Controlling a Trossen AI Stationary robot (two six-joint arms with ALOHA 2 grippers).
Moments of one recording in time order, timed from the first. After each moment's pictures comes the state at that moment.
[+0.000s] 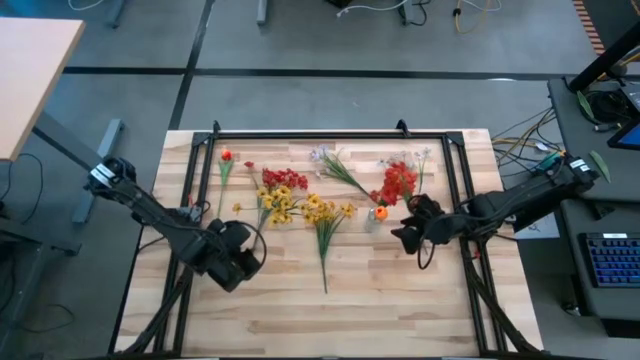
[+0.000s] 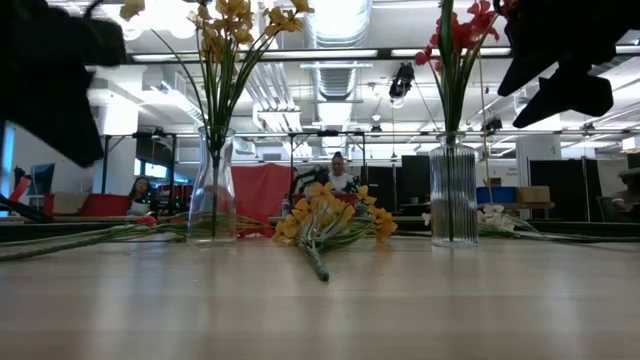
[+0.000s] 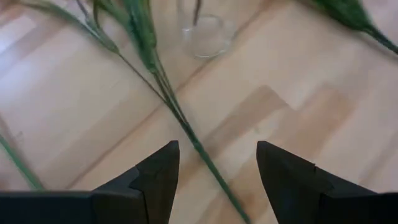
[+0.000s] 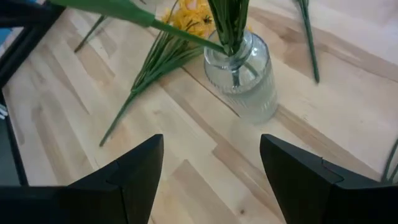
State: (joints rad) left arm -0.64 1.30 0.79 -0.93 -0.55 -1.44; right arm 0.37 0.96 0.68 -0.62 0.40 1.12
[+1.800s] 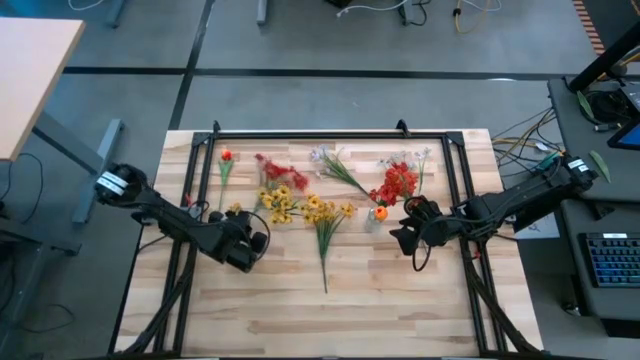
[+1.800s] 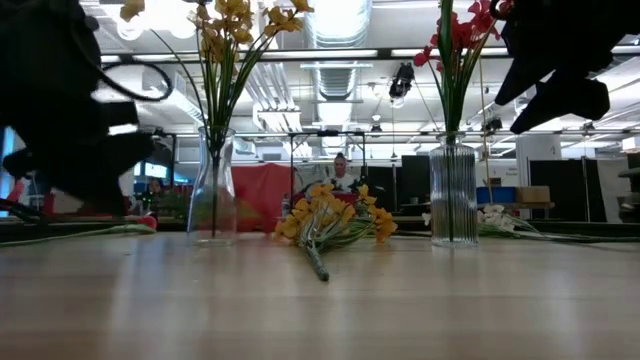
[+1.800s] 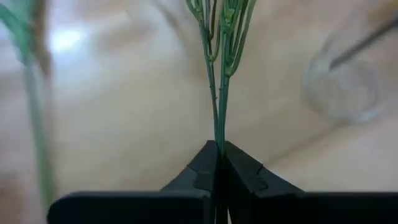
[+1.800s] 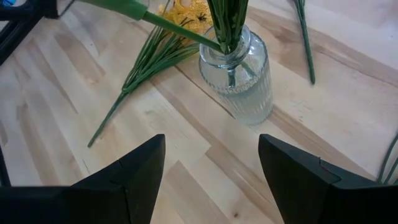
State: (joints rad) left arm -0.46 1.40 0.57 -0.78 -0.72 -1.61; right arm 0.37 0.99 0.68 -0.62 0.41 1.11
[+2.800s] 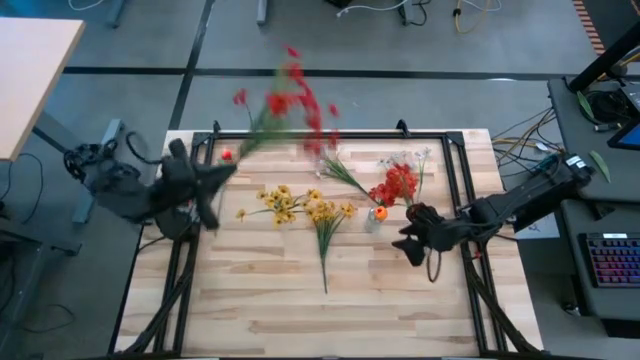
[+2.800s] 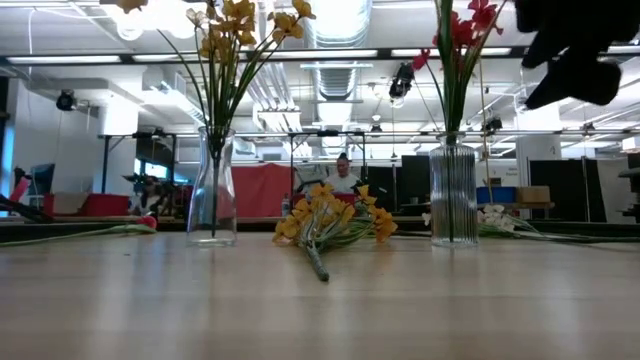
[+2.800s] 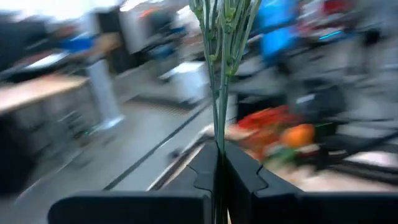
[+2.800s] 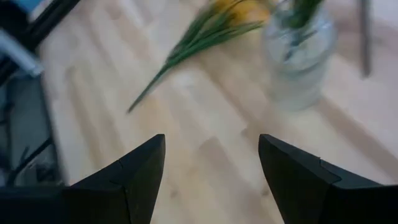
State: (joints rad) left arm -0.64 0.98 1.38 -0.55 -1.10 -0.10; right arm 0.47 0.97 0.71 -0.59 0.34 1.06
